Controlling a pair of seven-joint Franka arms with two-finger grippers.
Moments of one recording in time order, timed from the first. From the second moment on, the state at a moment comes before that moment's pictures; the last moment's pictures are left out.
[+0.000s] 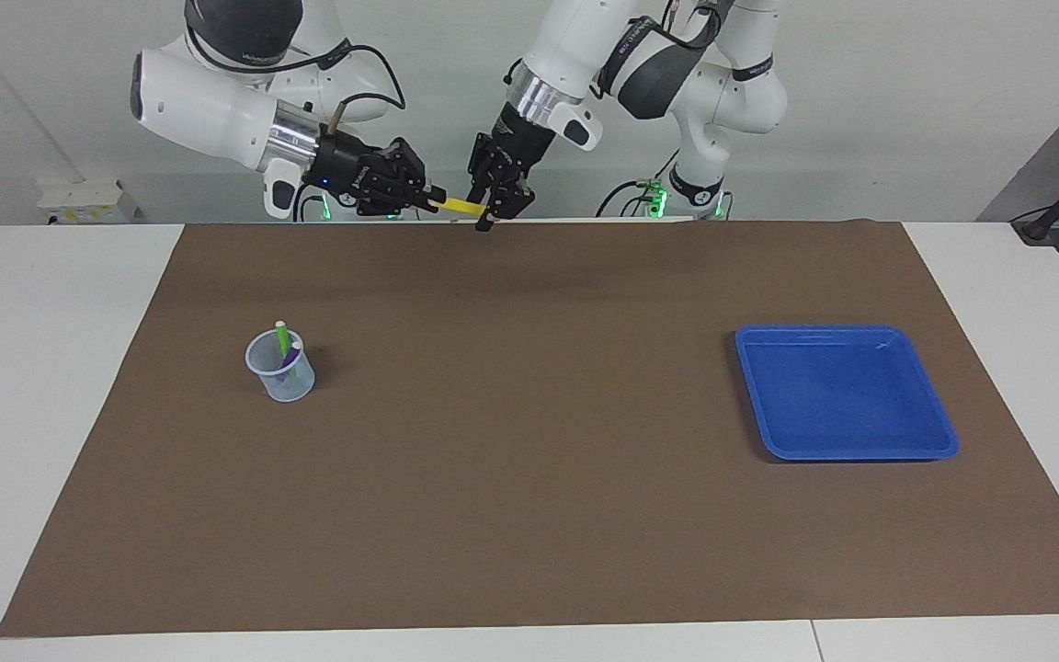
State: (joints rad) left arm -0.56 -0.05 -0.28 -1.87 -0.30 2.31 -2.61; right arm 0.07 -0.21 0.02 -2.04 0.98 1.69 -0.12
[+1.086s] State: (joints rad) left arm -0.59 -0.05 -0.28 -1.87 -0.20 2.31 -2.61; right arm 0.07 -0.21 0.02 -2.05 0.98 1.69 -0.12
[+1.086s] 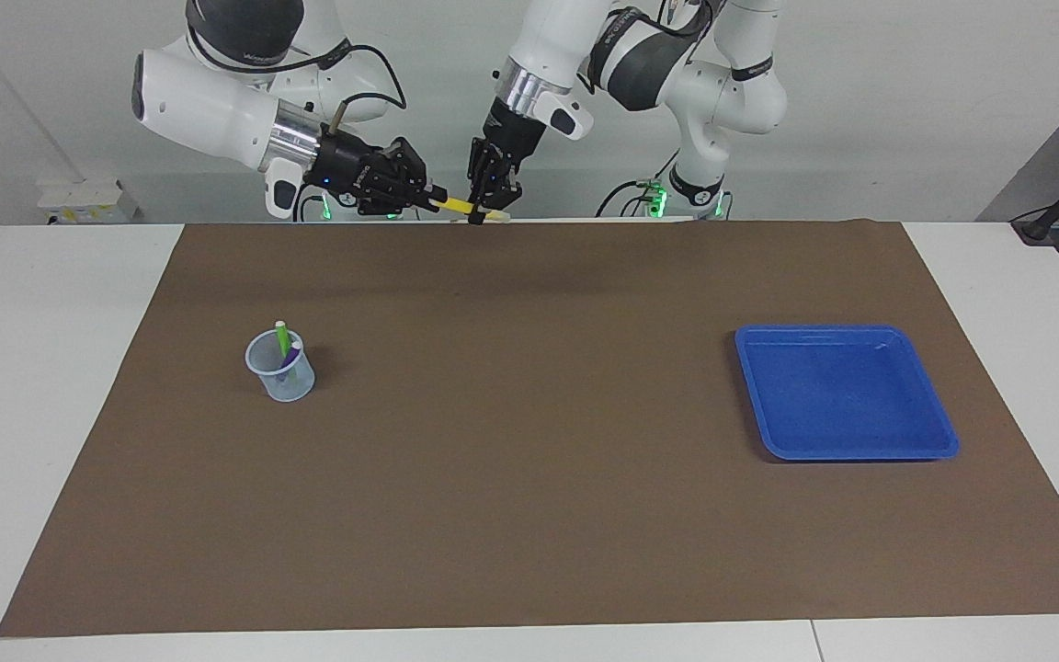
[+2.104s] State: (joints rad) left arm -0.61 -0.05 -0.29 -1.87 -0.18 2.31 -2.61; right arm 0.07 -0.22 0.02 -2.05 0.98 1.70 -0.12
